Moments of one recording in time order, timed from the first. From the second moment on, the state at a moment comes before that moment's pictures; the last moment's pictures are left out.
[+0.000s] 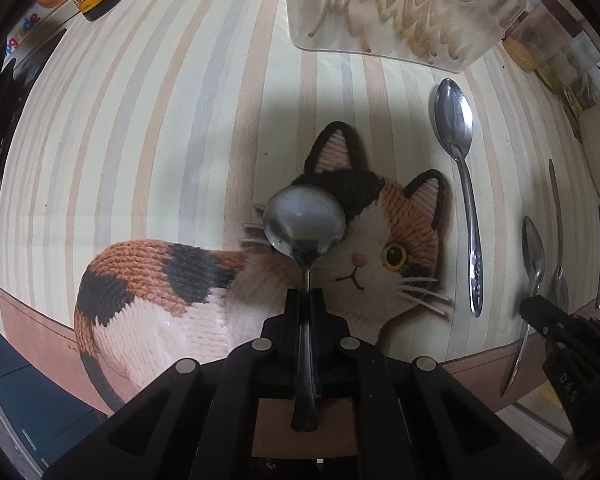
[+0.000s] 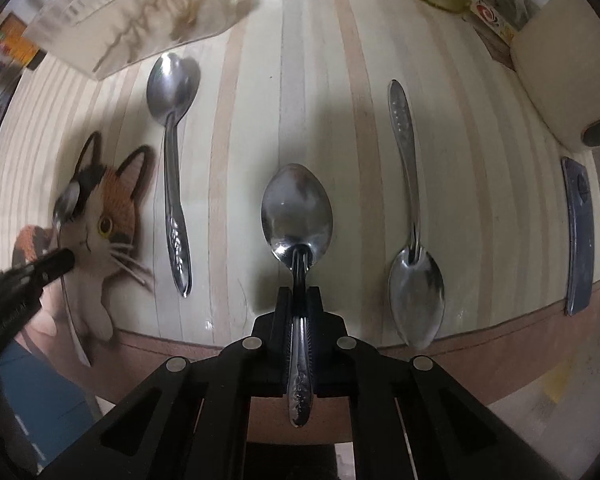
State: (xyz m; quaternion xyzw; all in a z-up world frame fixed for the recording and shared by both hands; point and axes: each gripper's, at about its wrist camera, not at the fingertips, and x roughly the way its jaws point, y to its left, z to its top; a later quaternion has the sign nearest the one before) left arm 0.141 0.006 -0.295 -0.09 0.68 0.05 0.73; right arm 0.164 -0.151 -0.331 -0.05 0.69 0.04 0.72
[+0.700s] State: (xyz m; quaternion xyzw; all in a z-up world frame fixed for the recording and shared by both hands) left arm 0.145 -0.003 -0.270 -0.06 0.65 0.04 0.75; right arm 0.164 -0.168 -0.313 -0.01 0.67 0.04 0.74
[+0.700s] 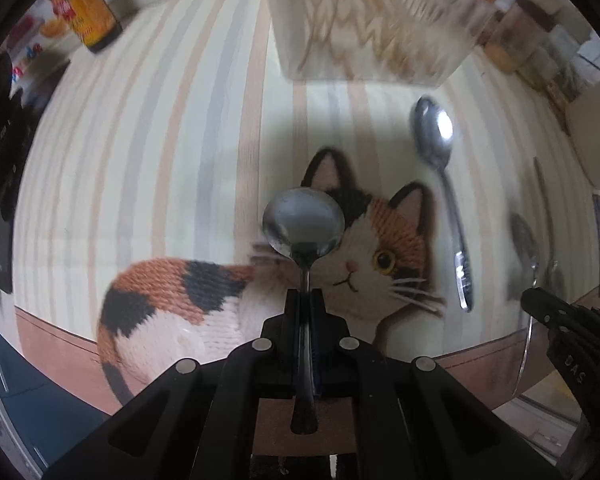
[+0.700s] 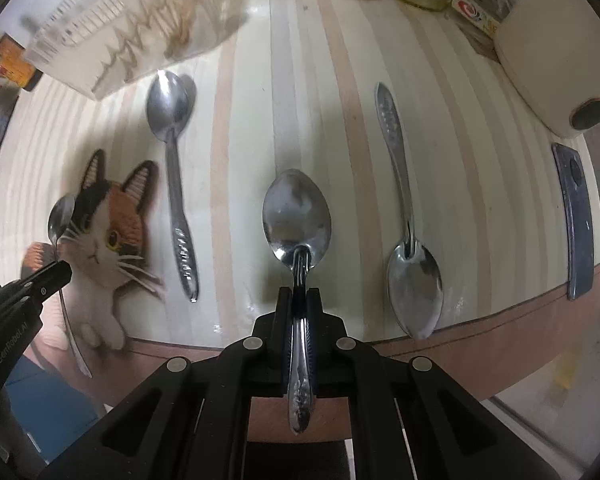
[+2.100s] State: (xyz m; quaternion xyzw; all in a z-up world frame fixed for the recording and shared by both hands) left arm 0.294 0.036 -0.113 -0.14 0.53 0.00 0.83; right arm 0.341 -0.114 -0.148 0.12 0.55 0.15 0.81
